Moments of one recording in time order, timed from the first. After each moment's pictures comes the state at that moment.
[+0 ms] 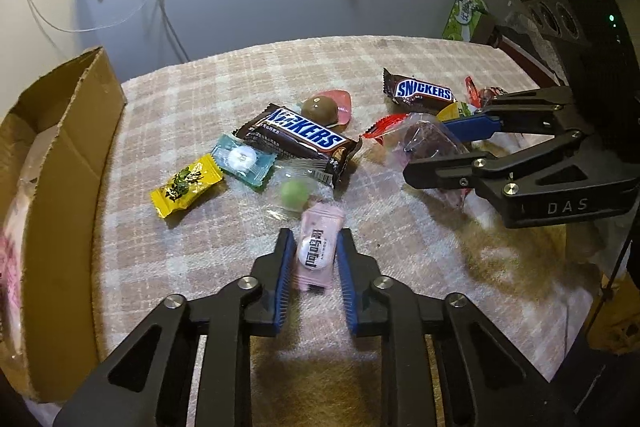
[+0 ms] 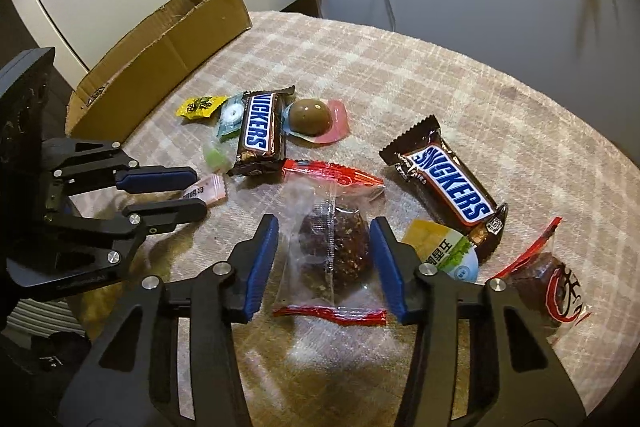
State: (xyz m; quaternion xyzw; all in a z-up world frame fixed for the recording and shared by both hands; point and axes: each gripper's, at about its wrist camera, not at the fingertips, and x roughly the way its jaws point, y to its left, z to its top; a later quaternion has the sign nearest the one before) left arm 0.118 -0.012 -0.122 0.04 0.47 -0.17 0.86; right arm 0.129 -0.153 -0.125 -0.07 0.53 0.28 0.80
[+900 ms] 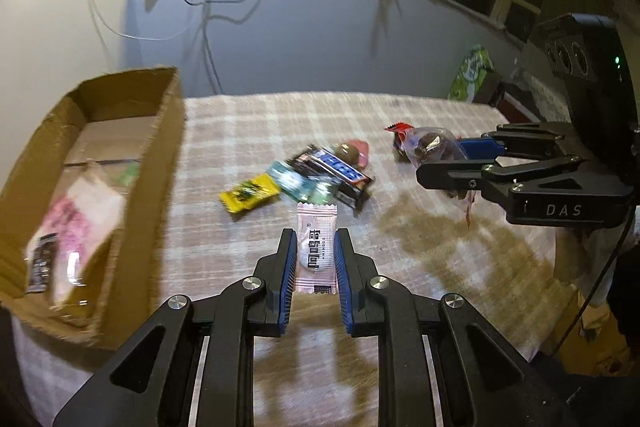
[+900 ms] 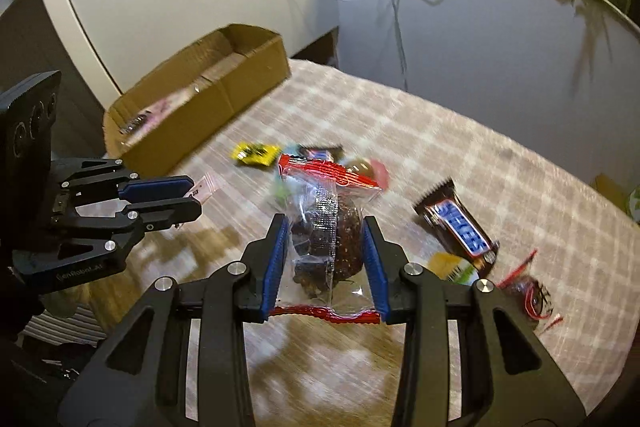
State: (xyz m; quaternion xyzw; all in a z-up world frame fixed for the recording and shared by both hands) left arm 0.079 0.040 -0.075 -0.03 0.41 -0.15 0.90; right arm 0.105 -0.127 -0.065 -0.08 0.47 0.30 0.83
